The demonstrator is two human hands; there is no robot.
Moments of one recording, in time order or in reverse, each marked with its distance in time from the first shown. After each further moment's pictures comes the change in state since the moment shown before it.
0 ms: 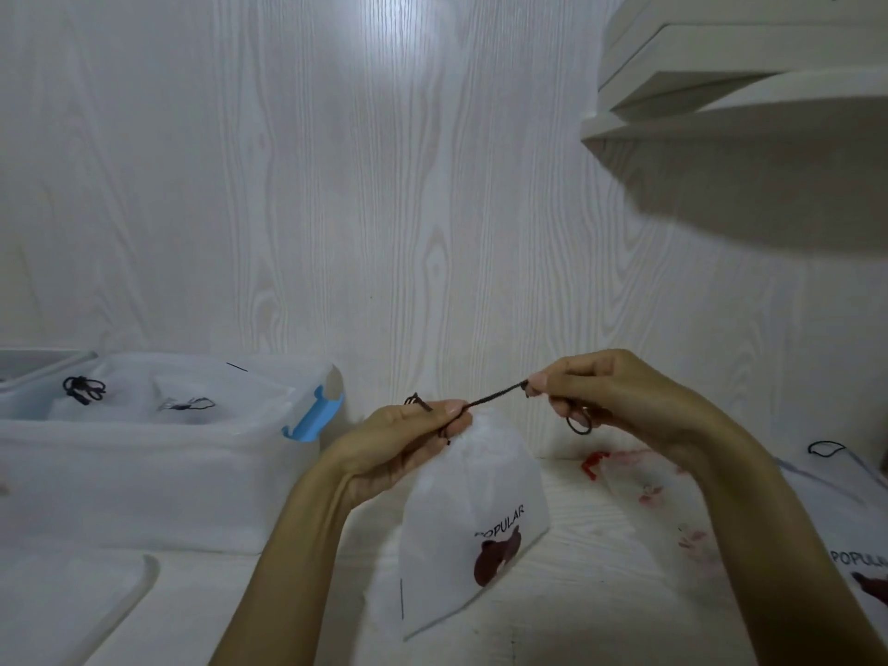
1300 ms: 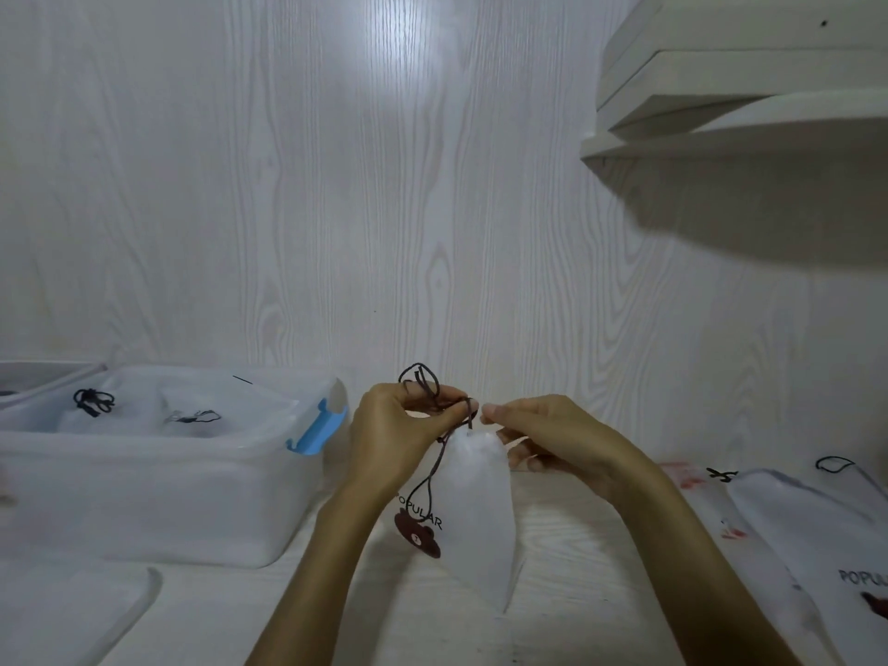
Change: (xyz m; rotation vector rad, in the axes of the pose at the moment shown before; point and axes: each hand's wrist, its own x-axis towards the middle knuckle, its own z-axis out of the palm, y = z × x) left_hand 0.004 -0.003 0.015 0.705 0.460 0.679; right_hand 0.028 0.020 0.042 0.113 0.007 0.181
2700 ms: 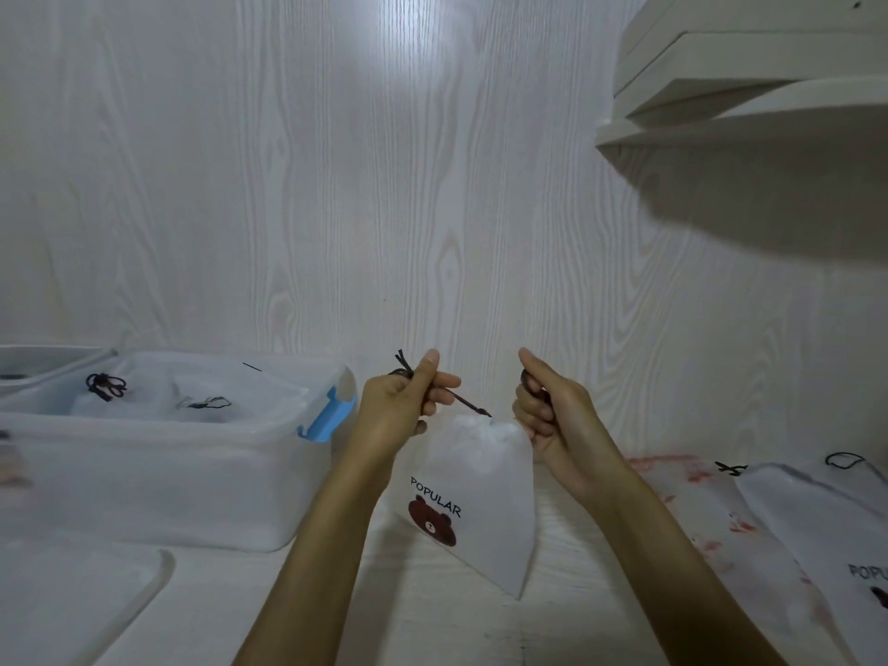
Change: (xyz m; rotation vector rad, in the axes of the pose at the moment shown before) left_hand 0.012 -0.005 -0.006 -0.271 0.002 -0.329; right_hand 0.013 0.006 0.020 0.694 0.147 -0.181
